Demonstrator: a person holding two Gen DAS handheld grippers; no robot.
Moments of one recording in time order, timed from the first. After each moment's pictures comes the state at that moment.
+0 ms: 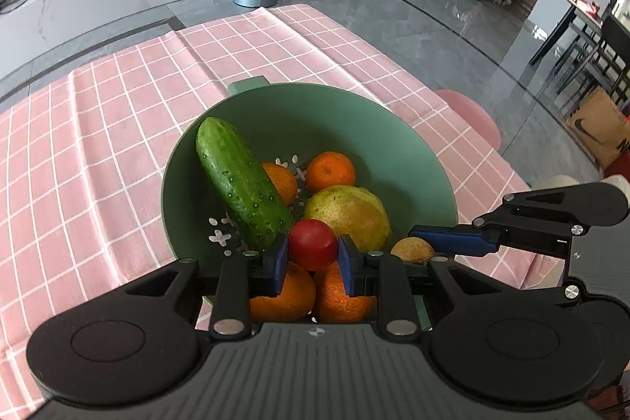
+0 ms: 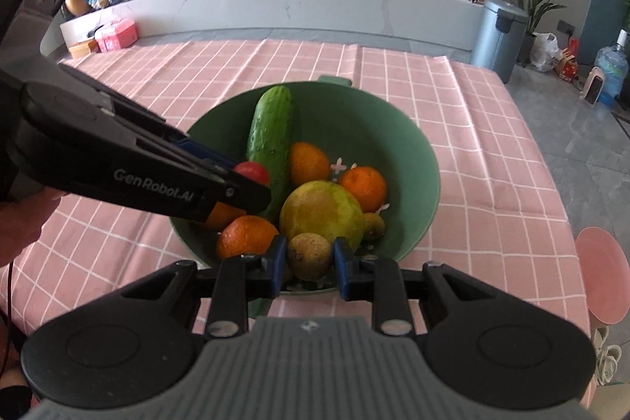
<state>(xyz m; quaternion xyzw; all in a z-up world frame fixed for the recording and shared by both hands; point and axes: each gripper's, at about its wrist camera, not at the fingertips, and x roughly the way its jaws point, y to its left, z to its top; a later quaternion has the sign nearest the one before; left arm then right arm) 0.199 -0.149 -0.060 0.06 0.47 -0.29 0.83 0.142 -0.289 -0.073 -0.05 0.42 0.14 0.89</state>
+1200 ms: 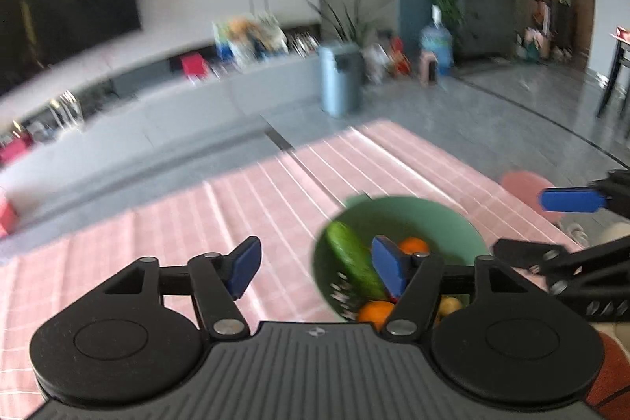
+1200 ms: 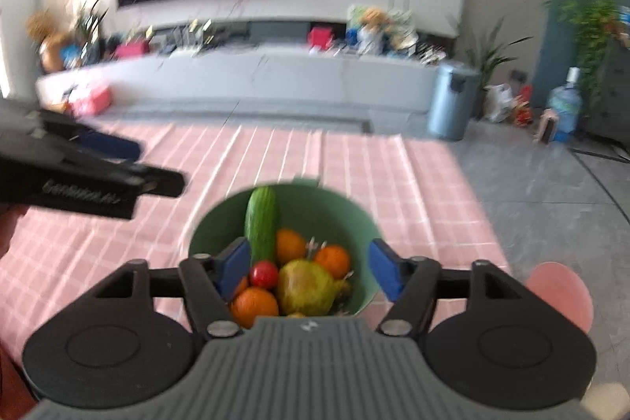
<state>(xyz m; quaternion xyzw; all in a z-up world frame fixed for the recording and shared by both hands) 0.114 -0.098 0.042 0.11 0.29 -0.16 0.94 0.081 -0.289 0.013 -0.02 0.30 0.06 0.95</state>
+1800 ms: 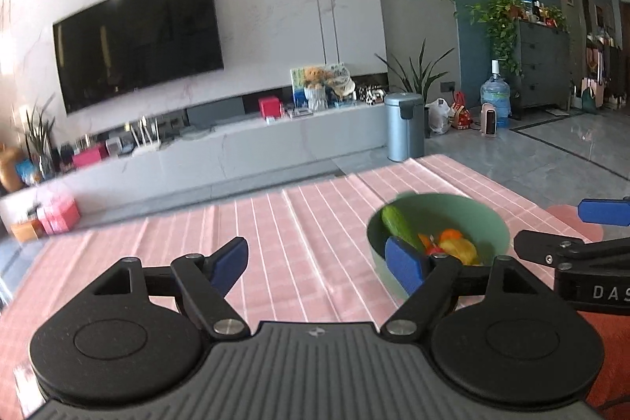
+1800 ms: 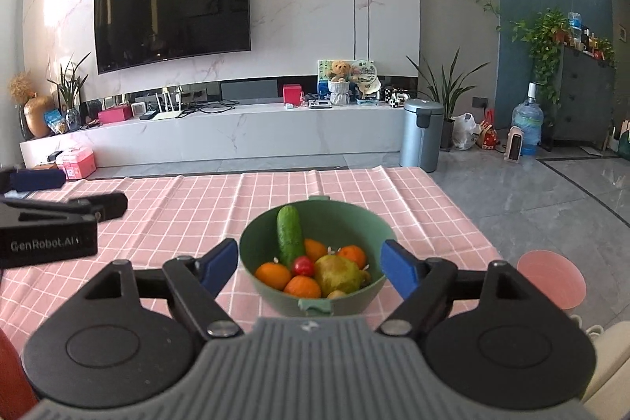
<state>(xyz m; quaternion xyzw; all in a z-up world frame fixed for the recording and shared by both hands) 0.020 -0.076 0.020 0.08 0.22 -0.06 0.97 -0.020 -0.245 0.004 0.01 0.22 0.02 0.97</state>
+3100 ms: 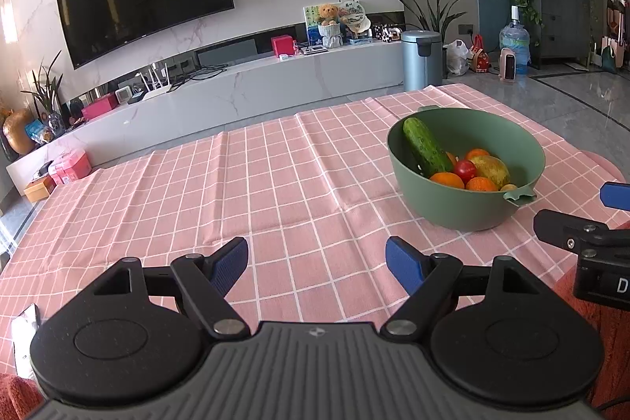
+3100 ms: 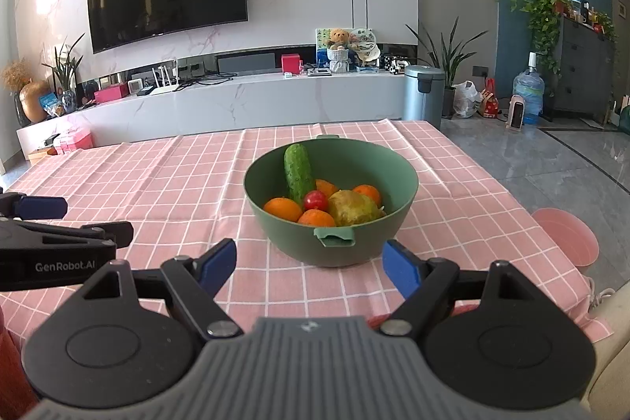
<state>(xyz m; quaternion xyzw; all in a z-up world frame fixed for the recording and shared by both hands) 0.012 -0.059 -0.034 0.09 0.30 -0.03 0.95 -0.011 -0.234 -0.054 0.02 0.26 0.02 0.96</state>
